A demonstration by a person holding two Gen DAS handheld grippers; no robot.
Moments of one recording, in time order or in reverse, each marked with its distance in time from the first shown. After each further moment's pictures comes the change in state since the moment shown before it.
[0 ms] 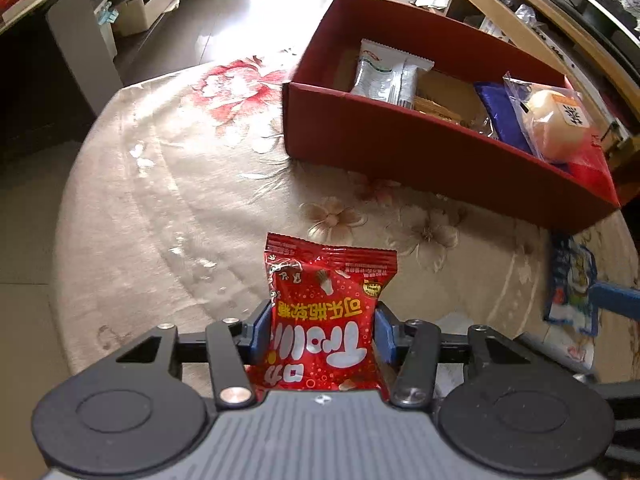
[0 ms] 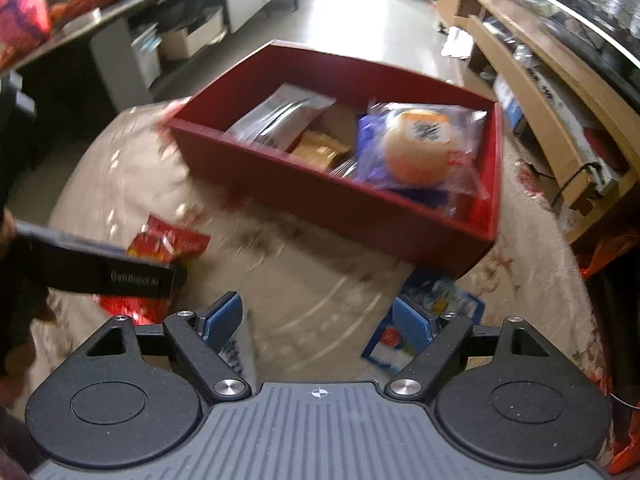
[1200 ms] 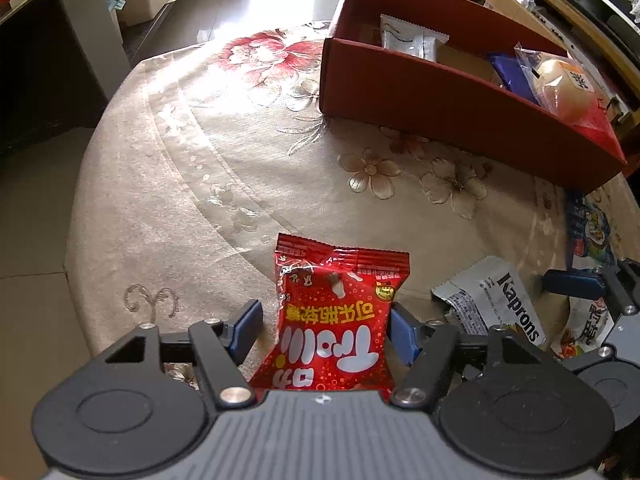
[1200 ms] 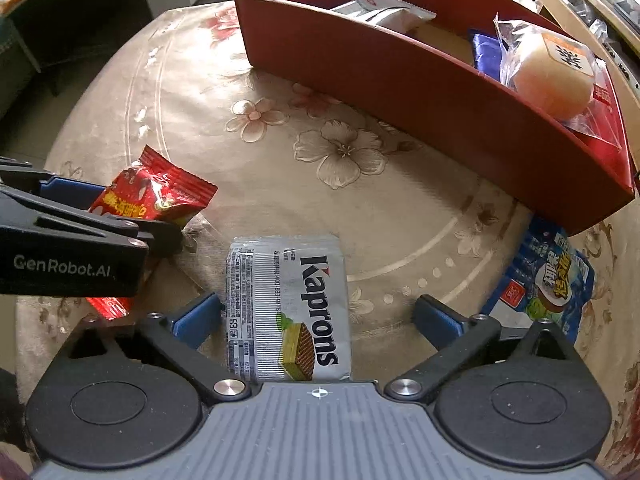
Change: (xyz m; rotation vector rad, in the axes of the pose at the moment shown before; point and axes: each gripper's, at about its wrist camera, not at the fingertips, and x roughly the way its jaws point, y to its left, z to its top) left arm -0.004 0.021 -0.026 0.021 0.025 0.004; right arm 0.057 0.046 -0.017 -0.081 0.143 0.046
